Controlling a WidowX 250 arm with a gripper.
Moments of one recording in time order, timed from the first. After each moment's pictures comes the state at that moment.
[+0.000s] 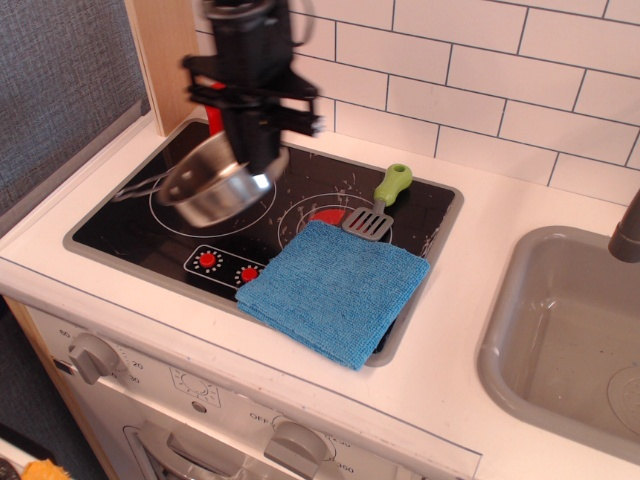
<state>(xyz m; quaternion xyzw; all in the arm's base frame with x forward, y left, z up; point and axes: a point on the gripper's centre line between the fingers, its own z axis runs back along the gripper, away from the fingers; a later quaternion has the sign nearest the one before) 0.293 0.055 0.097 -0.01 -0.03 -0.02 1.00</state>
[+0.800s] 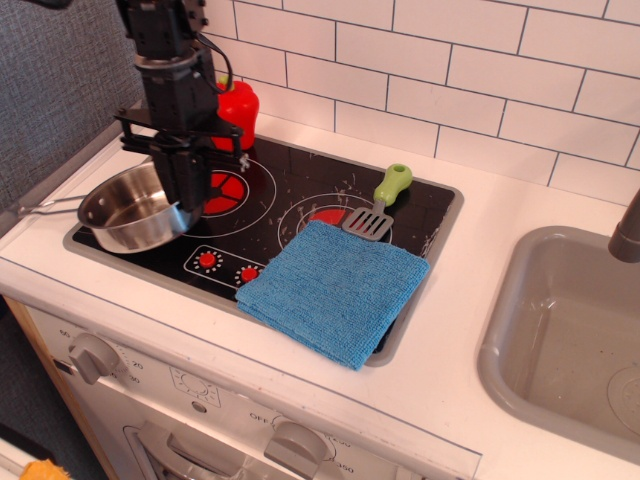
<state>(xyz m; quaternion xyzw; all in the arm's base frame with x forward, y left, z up) 0.295 0.101 0.044 -0.02 0.04 0.02 1.00</state>
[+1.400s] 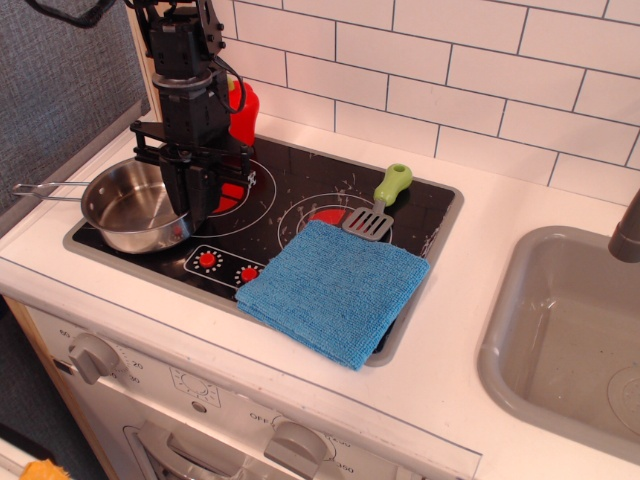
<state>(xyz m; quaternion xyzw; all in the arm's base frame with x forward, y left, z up) 0.298 0.102 0.029 -0.02 0.05 0.01 1.00</state>
